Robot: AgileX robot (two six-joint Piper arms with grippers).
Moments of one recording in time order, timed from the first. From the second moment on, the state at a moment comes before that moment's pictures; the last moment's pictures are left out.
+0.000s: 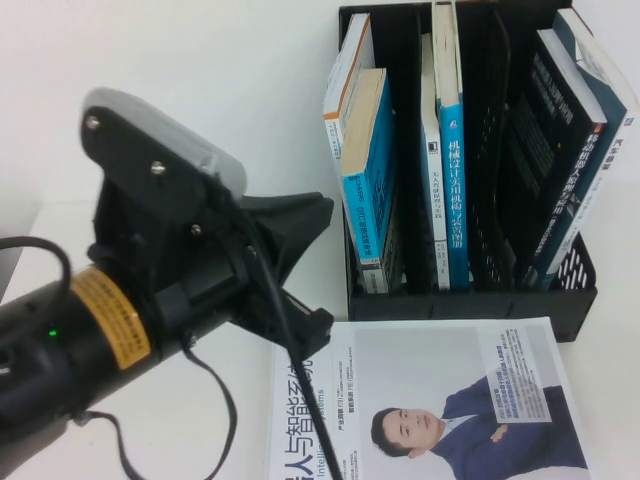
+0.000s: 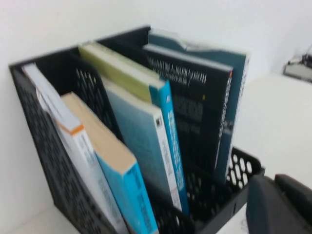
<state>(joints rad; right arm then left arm) 0.12 0.40 -0.18 0.89 0.36 -0.84 -0.76 1.07 -0.78 0.40 -0.09 -0.45</state>
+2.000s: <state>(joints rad) 0.12 0.40 -0.18 0.90 0.38 -0.84 -0.06 -0.01 0.02 -0.13 0.34 -0.07</state>
